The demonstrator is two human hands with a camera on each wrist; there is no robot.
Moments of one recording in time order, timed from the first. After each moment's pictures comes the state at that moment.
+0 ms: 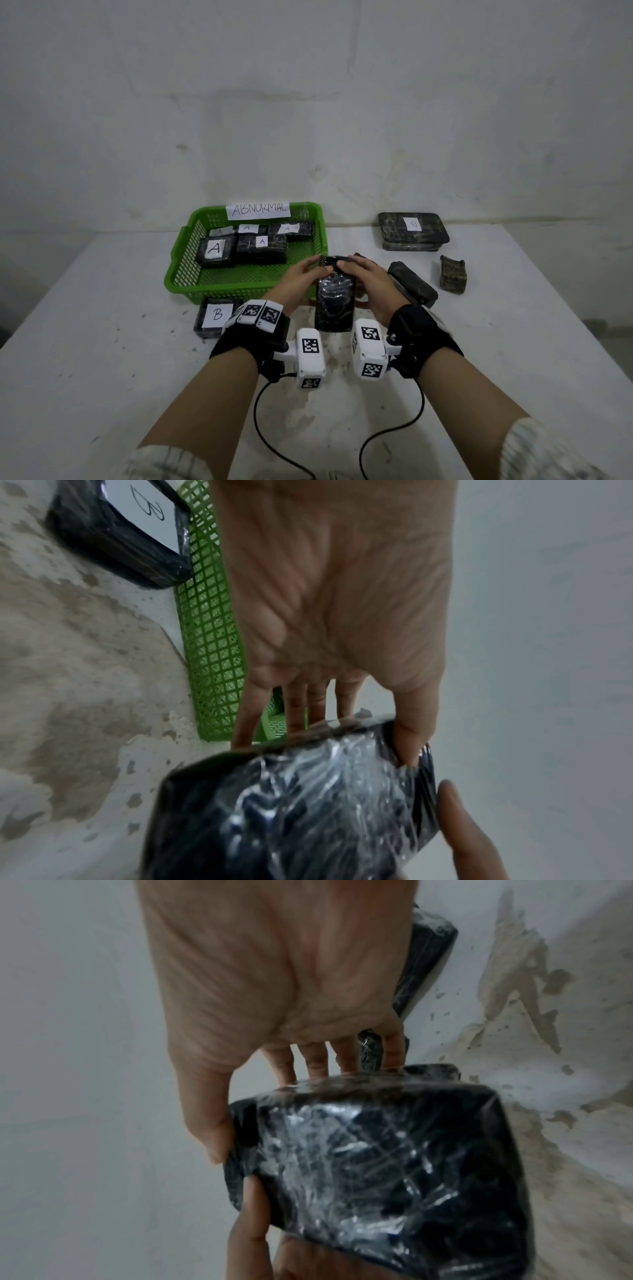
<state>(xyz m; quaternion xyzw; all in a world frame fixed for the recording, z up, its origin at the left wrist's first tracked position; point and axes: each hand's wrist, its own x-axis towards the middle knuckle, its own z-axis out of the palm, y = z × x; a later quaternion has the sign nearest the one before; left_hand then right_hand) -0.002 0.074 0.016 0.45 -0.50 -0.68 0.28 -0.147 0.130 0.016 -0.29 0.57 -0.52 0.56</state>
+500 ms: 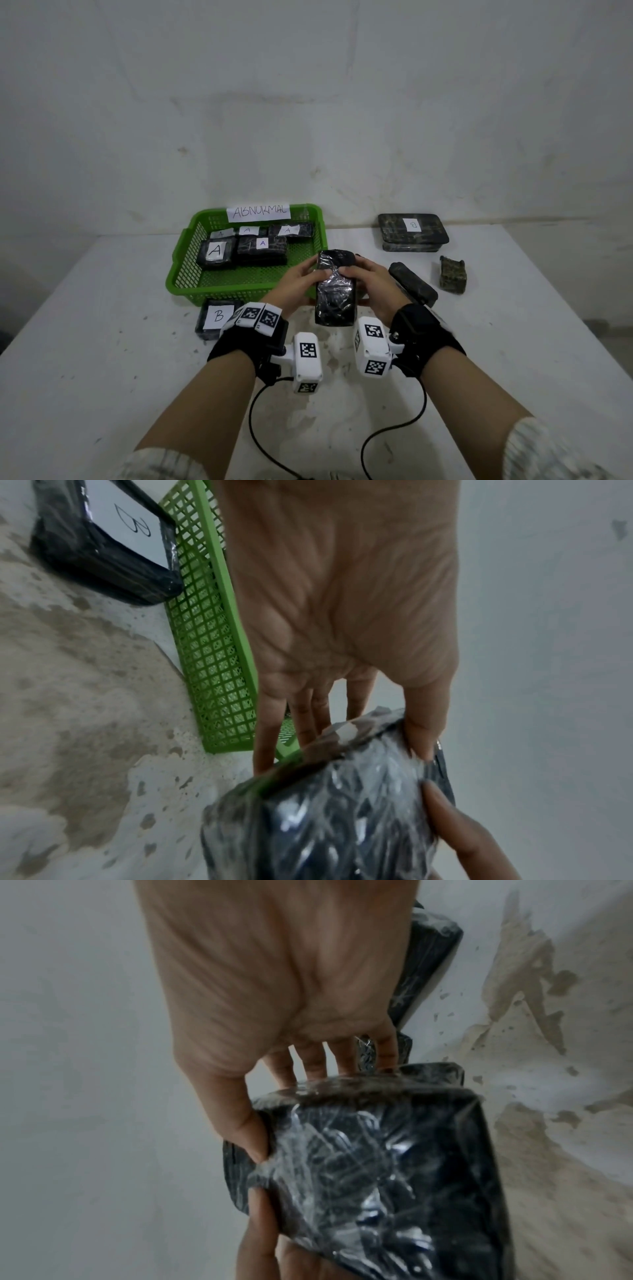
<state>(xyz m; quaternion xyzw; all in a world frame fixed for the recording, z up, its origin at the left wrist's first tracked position) 0.002 0.076 0.015 0.41 -0.51 -0.70 0.28 -0.149 0.132 0.019 -0.31 0.56 -0.53 0.56</state>
